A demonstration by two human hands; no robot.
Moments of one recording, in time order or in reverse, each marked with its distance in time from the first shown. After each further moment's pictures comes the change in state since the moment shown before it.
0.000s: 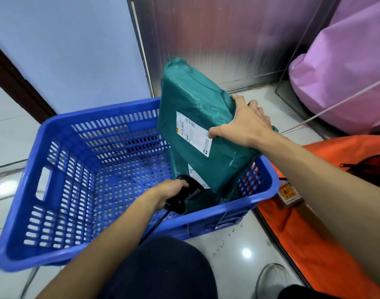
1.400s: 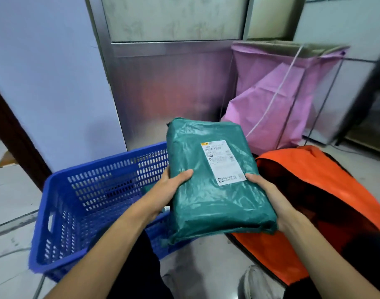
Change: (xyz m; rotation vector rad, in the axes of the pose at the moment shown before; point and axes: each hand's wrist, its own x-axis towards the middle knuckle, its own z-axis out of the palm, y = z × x) left_hand -0.290 0.030 0.028 -0.184 -0.276 0.728; right_hand -0.297 0.099 -0.087 1.530 -0.076 0.333
